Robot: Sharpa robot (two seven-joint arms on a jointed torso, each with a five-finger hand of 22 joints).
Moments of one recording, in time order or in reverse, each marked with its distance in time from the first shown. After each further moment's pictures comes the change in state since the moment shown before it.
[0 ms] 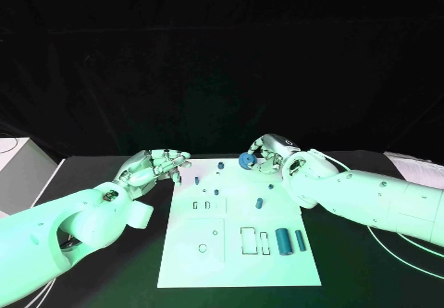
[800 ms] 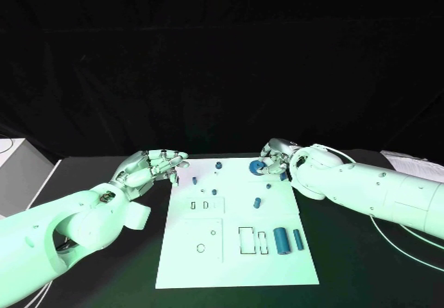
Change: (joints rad) left arm 0.000 0.001 0.000 0.003 0.001 -0.001 0.002; left_hand 0.000 0.000 -0.006 0.006 0.000 0.000 0.000 0.000 -0.001 0.000 0.000 0.000 -0.001 0.000 0.000 0.004 0.001 0.000 0.007 0.000 0.000 0.000; right arm 0.008 0.004 0.002 -0.143 0.059 0.235 -0.021; right_hand -0.027 0.013 -0.088 0.017 -0.064 -0.048 0.009 -0.019 0.000 -0.001 0.020 0.000 -0.001 0.002 0.017 0.000 0.000 0.013 0.000 0.018 -0.031 -0.001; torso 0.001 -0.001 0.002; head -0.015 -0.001
